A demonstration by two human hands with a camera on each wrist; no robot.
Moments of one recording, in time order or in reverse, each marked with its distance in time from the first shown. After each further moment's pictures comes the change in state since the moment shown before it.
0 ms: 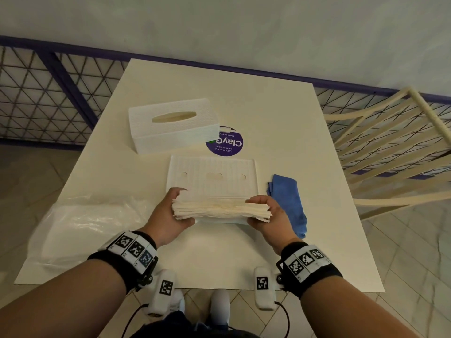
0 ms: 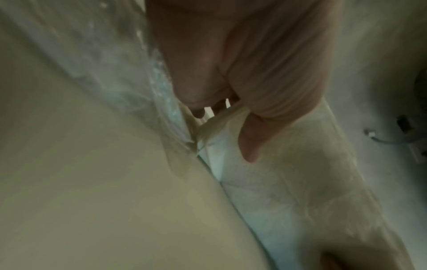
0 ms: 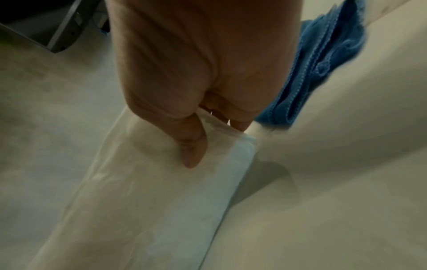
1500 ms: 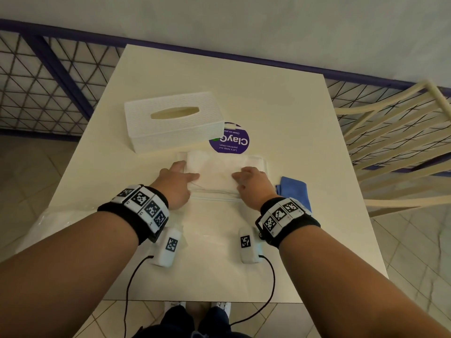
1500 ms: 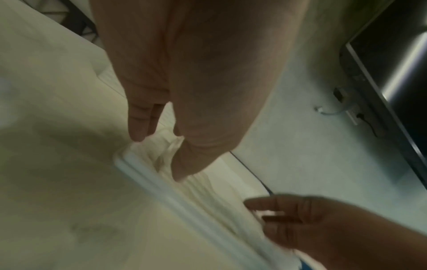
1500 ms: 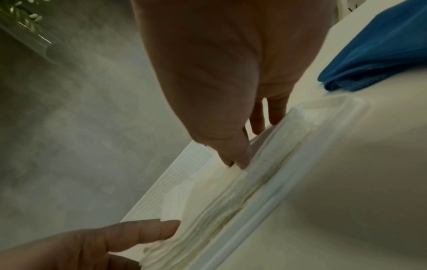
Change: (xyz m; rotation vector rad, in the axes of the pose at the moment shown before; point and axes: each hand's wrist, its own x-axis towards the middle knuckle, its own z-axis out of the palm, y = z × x) left_hand 0.087 0.035 -0.027 0.793 -0.319 -0.111; right_hand 0.111 -0.037 0.038 -0.933 -0.268 -0.042
